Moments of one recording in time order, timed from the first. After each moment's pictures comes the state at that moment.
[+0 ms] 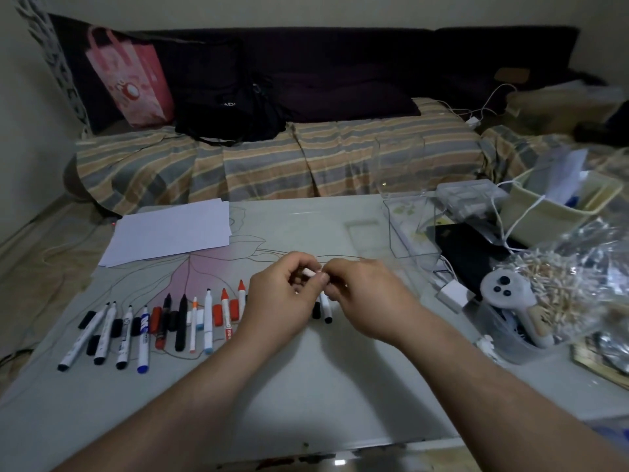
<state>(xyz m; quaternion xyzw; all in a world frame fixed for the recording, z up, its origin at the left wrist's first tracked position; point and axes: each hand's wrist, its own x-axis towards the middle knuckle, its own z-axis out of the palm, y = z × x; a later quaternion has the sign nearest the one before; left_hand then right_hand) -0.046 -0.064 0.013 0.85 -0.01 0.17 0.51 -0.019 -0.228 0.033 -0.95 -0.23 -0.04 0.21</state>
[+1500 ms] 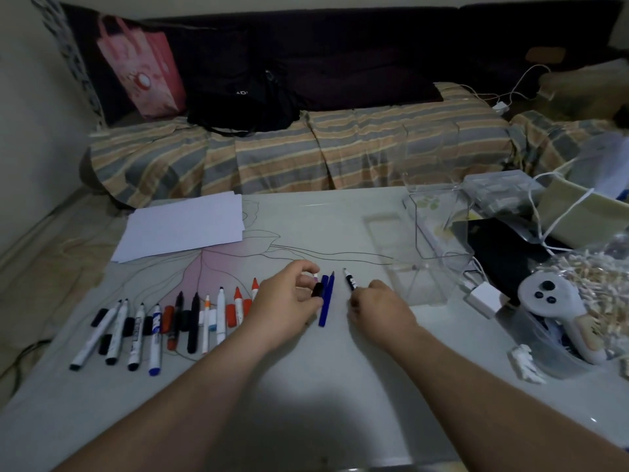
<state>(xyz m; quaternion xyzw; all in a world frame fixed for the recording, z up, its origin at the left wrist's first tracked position) -0.009 -0.028 -0.029 0.89 0.04 0.00 0.45 0.034 -0.217 -0.075 -0.98 -0.12 0.08 0.13</state>
